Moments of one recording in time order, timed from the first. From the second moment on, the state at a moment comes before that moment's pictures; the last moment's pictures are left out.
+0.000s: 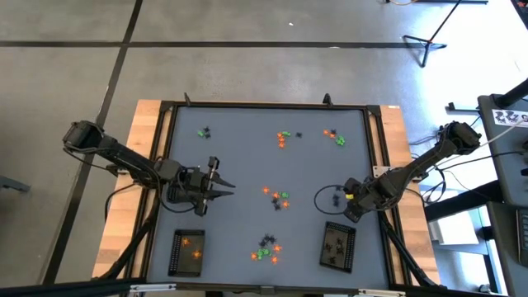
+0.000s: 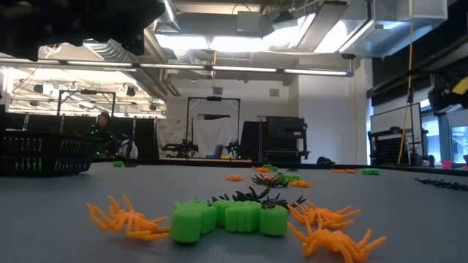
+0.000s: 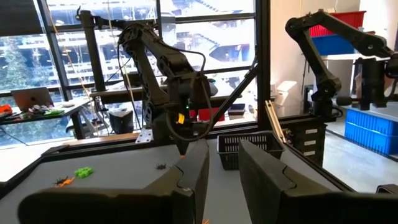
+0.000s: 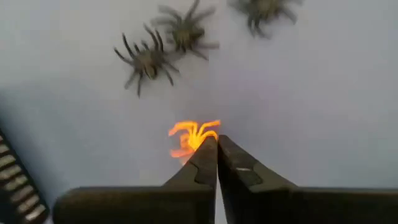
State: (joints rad) left arm -0.26 1.14 0.23 1.02 -0.11 0.08; right arm 0.59 1.04 0.44 -0.82 0.09 1.22
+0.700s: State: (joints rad) left arm -0.26 1.14 0.23 1.00 -0.12 0.06; right arm 0.59 1.04 0.60 -0.92 0.24 1.09
